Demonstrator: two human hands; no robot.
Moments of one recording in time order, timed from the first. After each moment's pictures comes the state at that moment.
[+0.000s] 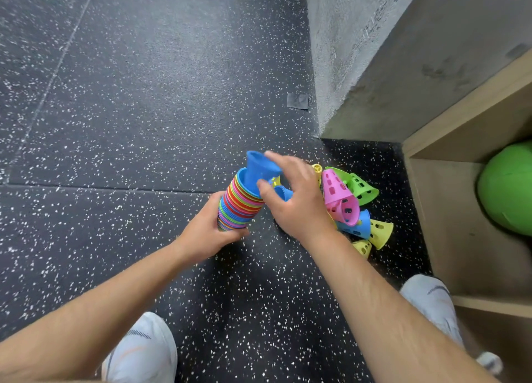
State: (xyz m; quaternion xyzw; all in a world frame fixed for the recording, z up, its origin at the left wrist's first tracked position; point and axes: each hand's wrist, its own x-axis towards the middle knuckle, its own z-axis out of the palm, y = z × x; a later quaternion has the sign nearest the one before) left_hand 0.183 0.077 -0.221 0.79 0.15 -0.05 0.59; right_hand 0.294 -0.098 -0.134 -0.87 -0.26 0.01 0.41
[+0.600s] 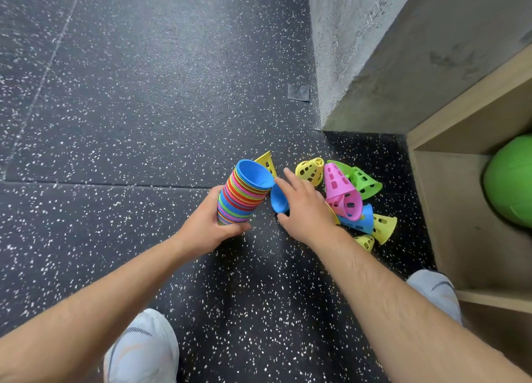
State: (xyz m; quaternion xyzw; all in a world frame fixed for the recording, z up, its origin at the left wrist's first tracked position) left_hand 0.188 0.077 -0.217 0.78 0.16 -0.06 0.60; right_hand 0.306 -0.123 -0.173 -0.93 -0.29 0.21 0.07
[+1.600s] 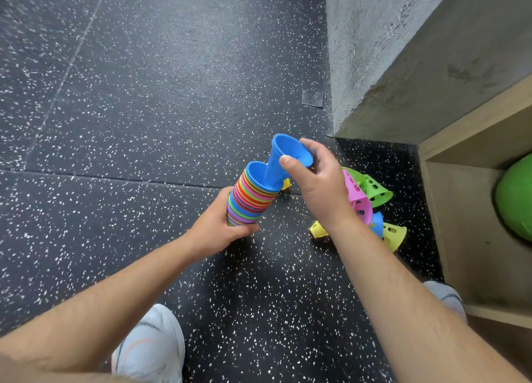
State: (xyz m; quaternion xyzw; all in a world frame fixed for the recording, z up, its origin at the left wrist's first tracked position) left_hand 0.182 0.081 -0.215 0.77 0.16 -0.05 0.61; right_hand 0.312 -0.084 -0.115 -0.77 -0.06 0.17 0.62
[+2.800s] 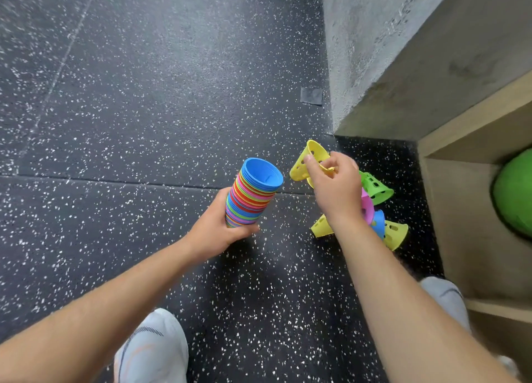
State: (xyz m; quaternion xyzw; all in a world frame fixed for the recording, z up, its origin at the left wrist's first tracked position) left_hand 0.180 0.085 -0.222 0.76 0.16 -0.06 0.62; right_hand 0.328 -0.105 -0.140 -0.90 0.01 0.03 0.44
